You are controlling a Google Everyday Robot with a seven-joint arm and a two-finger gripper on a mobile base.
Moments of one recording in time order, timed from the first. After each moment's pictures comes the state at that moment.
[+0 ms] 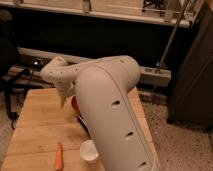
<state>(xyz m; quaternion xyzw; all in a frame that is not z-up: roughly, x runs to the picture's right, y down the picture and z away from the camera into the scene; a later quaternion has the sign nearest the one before) -0.196 0.074 0.843 -0.25 0.22 0.46 0.82</state>
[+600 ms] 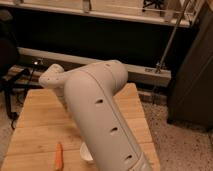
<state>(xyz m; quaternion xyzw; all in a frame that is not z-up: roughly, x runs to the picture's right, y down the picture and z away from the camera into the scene) -0.197 0.106 0.872 -0.25 0.26 0.41 0.83</state>
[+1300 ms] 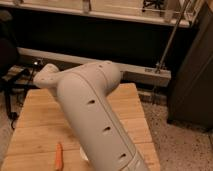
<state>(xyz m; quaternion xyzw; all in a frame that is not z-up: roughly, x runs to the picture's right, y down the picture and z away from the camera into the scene) -0.223 0.077 0.860 -0.24 0.24 0.41 0.85</state>
